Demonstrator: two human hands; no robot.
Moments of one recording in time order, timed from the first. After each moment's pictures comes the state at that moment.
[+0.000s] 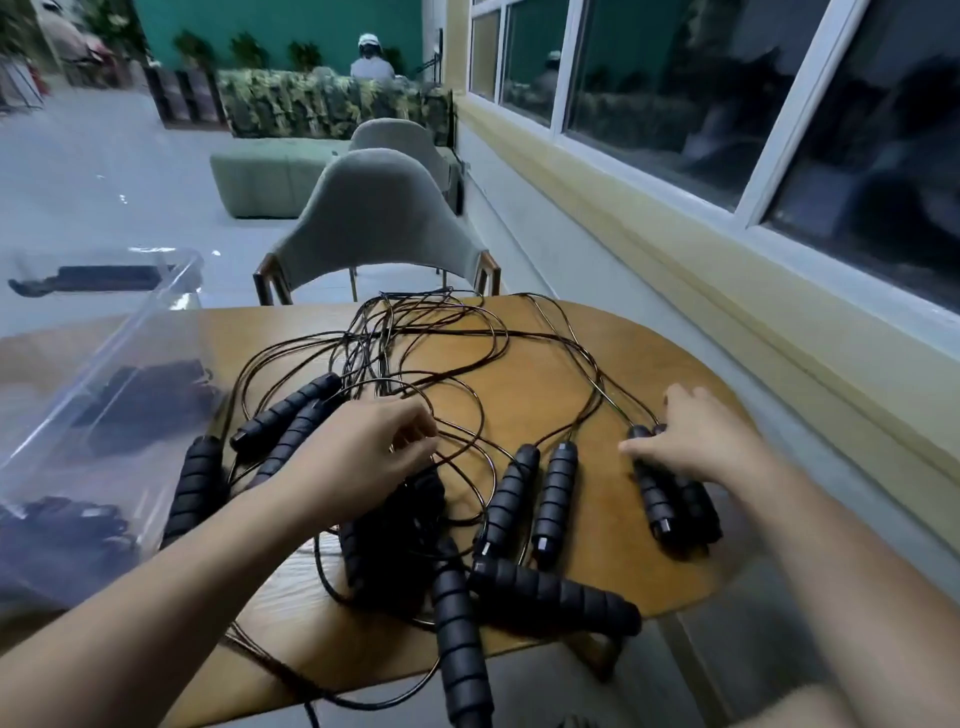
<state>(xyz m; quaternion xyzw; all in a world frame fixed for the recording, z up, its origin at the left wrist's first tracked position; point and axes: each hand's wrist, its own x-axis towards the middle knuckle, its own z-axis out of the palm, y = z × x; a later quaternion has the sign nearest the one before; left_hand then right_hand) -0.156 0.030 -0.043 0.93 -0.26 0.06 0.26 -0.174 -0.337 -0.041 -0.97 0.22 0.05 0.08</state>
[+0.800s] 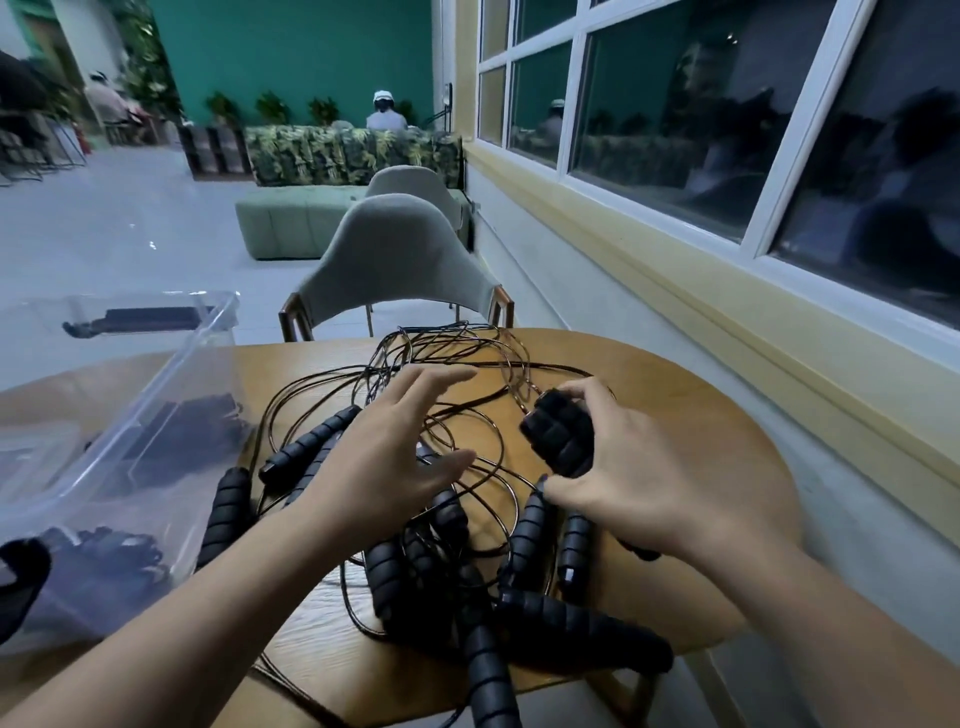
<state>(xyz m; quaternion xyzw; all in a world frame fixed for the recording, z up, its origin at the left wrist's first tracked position) -0.174 0.032 -0.016 0.88 -0.30 0.17 0.33 -0.224 -0.223 0.000 -0.95 -0.06 -0.08 0.30</state>
